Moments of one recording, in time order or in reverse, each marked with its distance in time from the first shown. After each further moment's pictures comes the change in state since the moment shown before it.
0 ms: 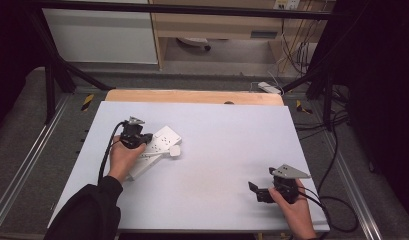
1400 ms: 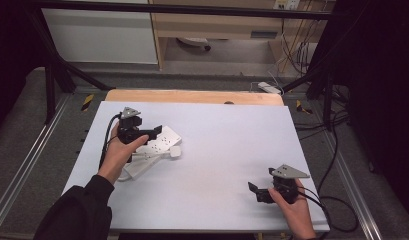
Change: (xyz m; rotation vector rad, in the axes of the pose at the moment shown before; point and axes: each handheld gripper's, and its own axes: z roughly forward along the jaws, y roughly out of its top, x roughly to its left) left arm -0.014 0.026 -0.032 -0.213 -0.037 -0.037; right arm 0.000 0.000 0.001 0.012 0.006 0.002
